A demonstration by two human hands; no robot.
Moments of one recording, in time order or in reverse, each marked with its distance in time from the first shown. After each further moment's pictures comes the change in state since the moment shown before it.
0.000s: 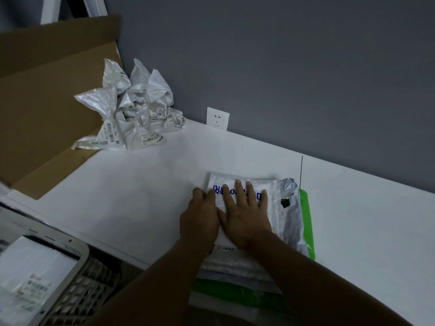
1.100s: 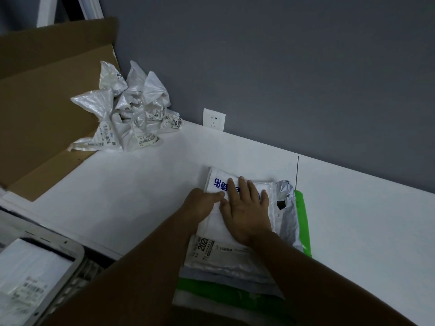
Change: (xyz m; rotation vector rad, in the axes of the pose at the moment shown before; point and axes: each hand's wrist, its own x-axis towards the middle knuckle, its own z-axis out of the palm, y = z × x) left_hand 0.039 0.006 -0.017 -0.936 -0.312 -0.452; right_hand 0.002 0.013 -0.002 0.189 0.104 0.034
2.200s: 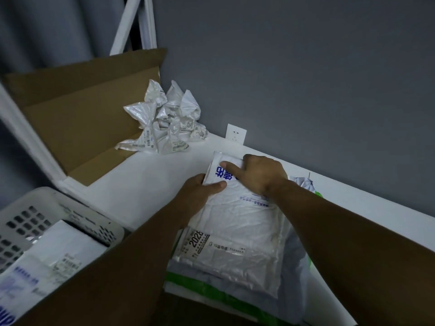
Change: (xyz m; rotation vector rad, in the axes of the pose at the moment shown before) left_hand -0.087 0.024 -0.072 -0.122 -0.064 0.279; right_hand 0.013 -0.059 -0.129 -0.127 0.094 -0.116
